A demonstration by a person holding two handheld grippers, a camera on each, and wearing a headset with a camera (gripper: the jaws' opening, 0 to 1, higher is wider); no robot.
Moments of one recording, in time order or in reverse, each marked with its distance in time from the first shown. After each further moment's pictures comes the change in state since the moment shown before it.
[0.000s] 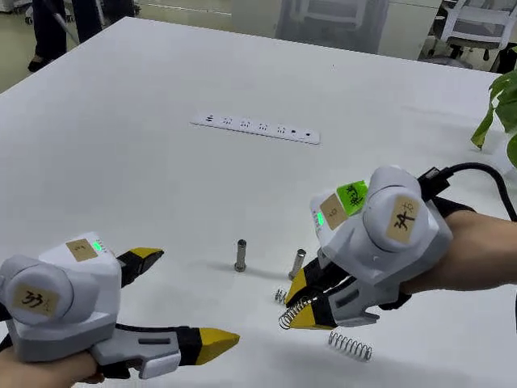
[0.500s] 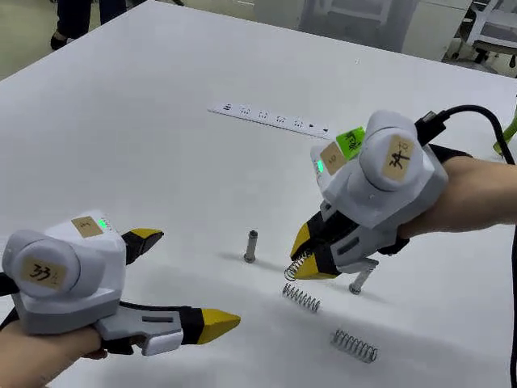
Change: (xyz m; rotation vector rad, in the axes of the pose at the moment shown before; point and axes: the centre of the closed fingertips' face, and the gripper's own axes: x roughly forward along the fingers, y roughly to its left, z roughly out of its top) left arm -0.002 0.016 -0.007 -0.021 -0.012 0.041; right arm -0.007 -0.046 0.008 -0.086 0.071 0.006
